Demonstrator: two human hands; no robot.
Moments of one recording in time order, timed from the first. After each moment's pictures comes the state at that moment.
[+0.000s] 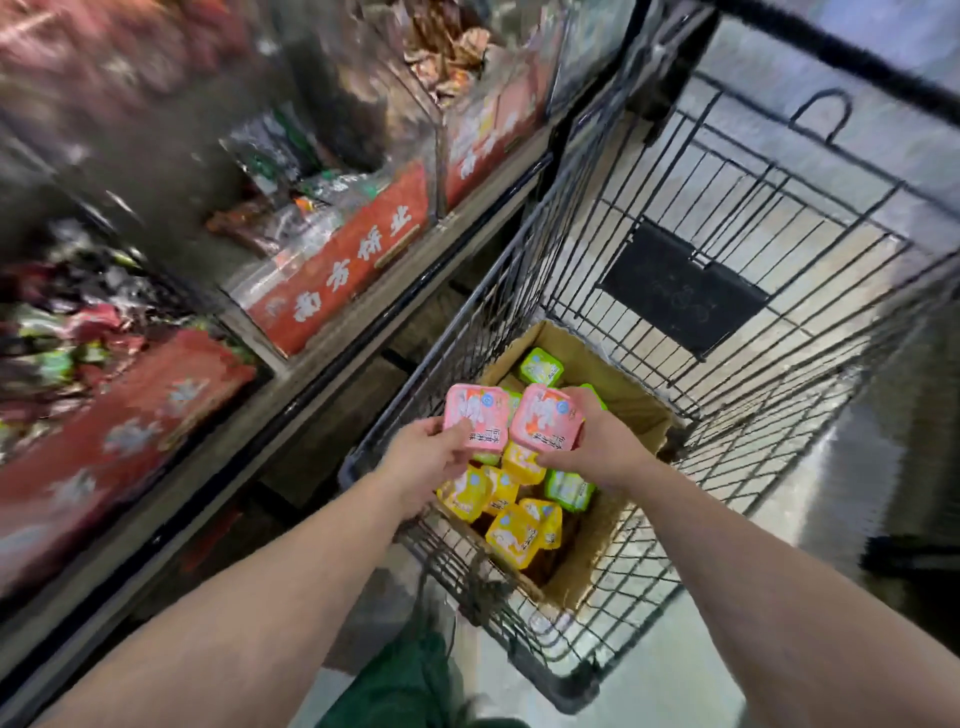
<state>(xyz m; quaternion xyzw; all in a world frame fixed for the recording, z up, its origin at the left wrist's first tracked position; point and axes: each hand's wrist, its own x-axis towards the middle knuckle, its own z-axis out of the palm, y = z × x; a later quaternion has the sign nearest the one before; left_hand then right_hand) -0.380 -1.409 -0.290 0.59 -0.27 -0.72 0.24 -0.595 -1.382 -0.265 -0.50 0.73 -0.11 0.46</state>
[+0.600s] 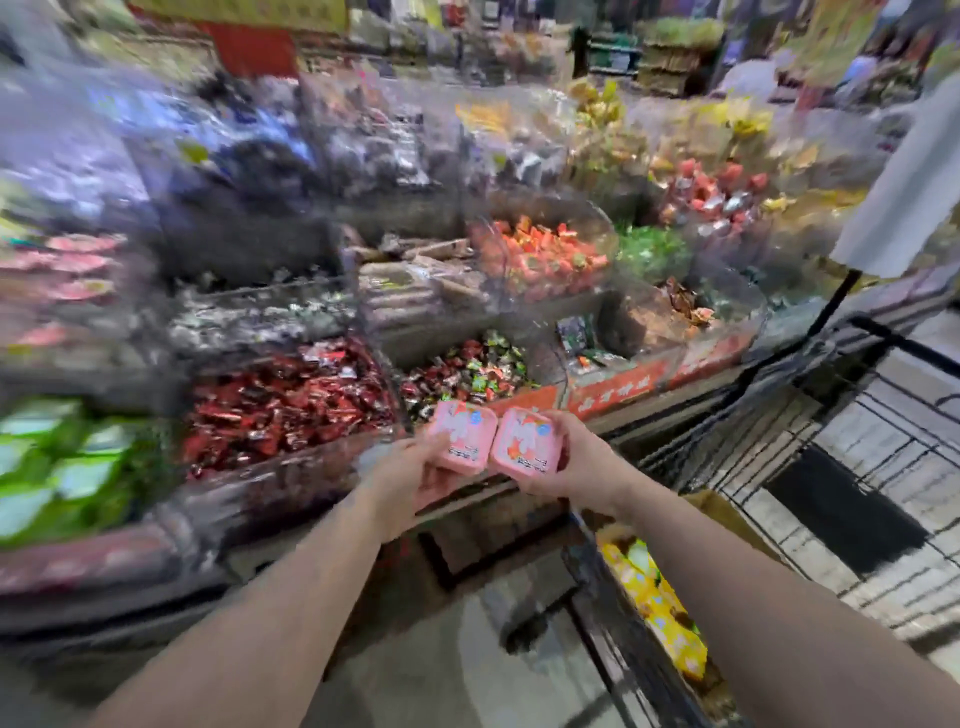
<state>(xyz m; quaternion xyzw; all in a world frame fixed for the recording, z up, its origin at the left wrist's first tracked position) -0.088 -1.185 -0.095 0.57 -0.19 -0.58 0.55 -0.301 -1.243 -0.051 -0.76 0.50 -0.14 0.39</state>
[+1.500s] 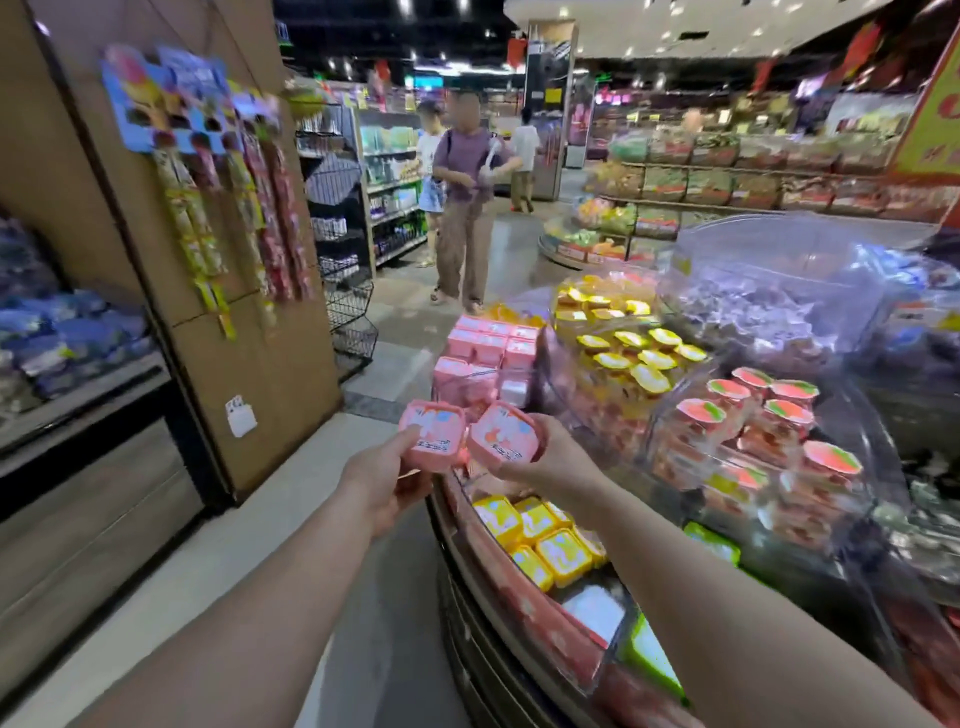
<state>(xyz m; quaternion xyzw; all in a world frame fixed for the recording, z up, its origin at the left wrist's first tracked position) 0.597 -0.797 -0.026 0.60 0.05 -0.25 0.76 0.510 -0.978 -0.029 -0.81 0.18 -0.11 0.55</state>
